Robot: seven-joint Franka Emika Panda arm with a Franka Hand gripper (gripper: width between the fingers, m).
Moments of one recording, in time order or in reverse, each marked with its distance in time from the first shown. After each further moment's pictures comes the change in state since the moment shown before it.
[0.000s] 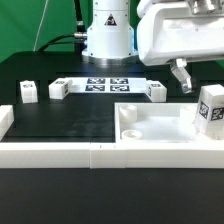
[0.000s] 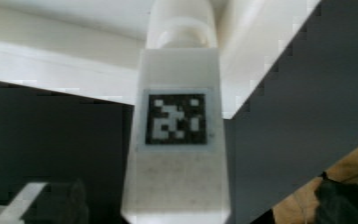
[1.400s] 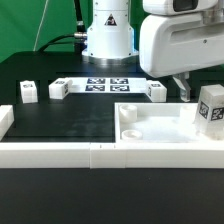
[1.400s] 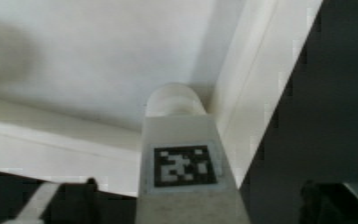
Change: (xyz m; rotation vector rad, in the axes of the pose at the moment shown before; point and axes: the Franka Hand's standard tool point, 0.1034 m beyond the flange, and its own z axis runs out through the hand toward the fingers) arm -0.005 0.005 0.011 0.105 -0.504 0.017
